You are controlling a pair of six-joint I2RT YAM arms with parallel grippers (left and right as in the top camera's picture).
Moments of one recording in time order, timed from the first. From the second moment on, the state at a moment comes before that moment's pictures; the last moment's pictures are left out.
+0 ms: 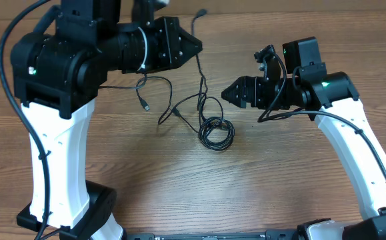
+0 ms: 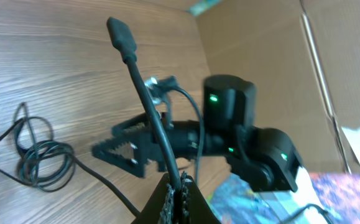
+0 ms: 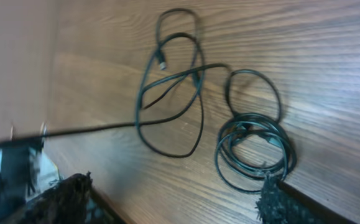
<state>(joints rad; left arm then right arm) -0.34 1.83 2.68 -1.53 0.63 -0.58 0.23 1.52 1.40 -0.92 -0.64 0.25</state>
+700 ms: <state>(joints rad) -0.39 1.83 2.68 -1.45 0.68 -0.76 0.46 1.25 1.48 -0.75 -0.59 -0.09</state>
